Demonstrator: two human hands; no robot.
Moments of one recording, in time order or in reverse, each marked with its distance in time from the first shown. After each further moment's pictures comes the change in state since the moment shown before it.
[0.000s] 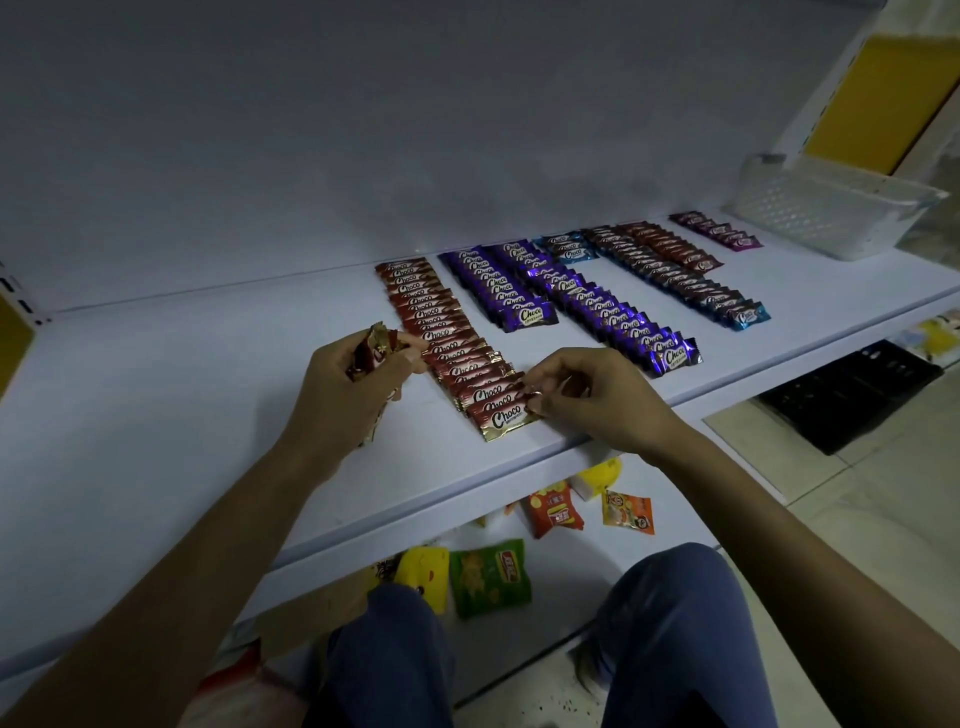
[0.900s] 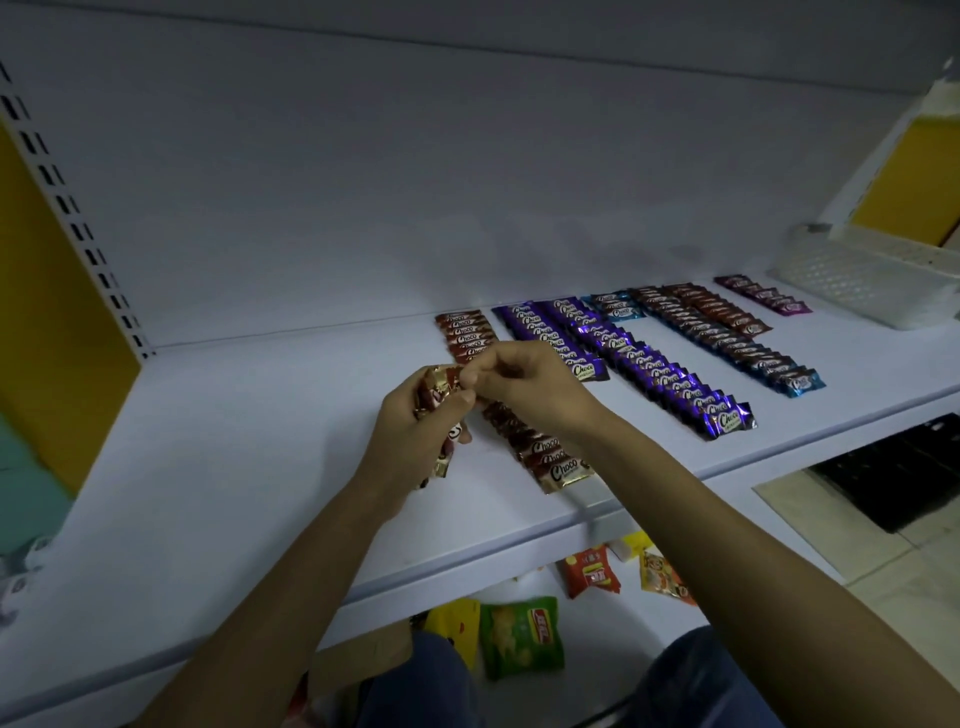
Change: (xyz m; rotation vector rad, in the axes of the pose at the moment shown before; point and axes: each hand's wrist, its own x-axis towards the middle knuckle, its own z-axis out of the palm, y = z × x) left_hand 0.003 0.001 -0.004 -0.176 0.005 -0.068; right_hand 0.065 -0.080 0.055 0.330 -0.050 -0.129
